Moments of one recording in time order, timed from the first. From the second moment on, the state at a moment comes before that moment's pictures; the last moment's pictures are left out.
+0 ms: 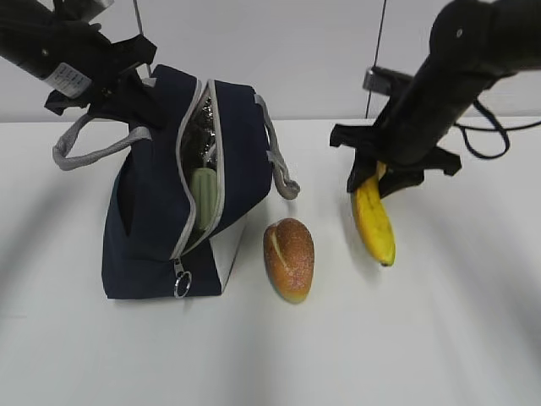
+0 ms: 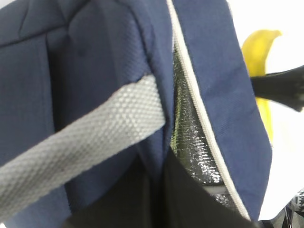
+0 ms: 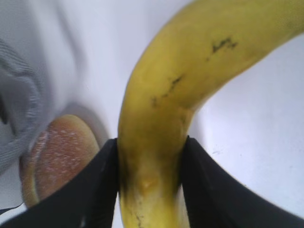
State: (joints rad) left arm -0.15 1.82 -1.52 -0.68 1.02 0.38; right arm 0.23 1.95 -1.47 0.19 0.85 0.20
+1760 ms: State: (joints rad) left arm -0.15 1.82 -1.52 -0.72 1.03 0.38; right arm 0.38 2.19 -2.09 0.67 1.20 -0.41
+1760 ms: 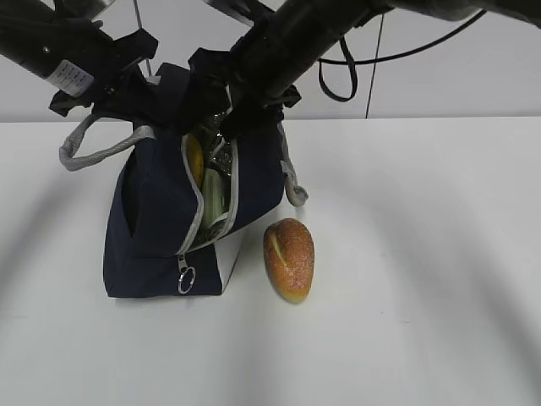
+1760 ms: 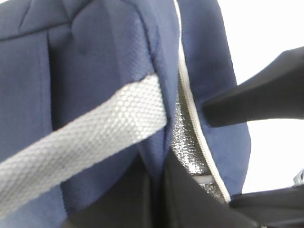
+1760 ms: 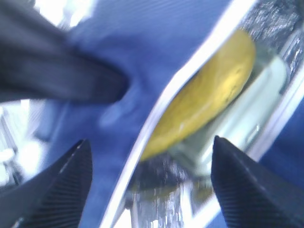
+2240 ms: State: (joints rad) left arm -0.15 1.82 -1.52 -0.72 1.03 0.38; right arm 0.38 2.04 -2.01 0.30 1.23 -0.19
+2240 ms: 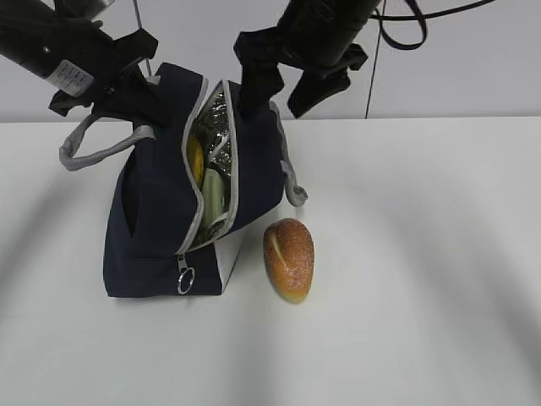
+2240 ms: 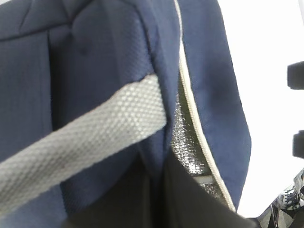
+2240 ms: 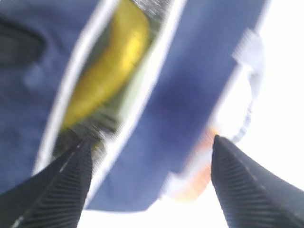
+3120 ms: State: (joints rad) left arm -0.15 1.82 -1.52 -0.72 1.03 0.38; right arm 0.38 1.85 -1.29 0.40 0.79 -0.17
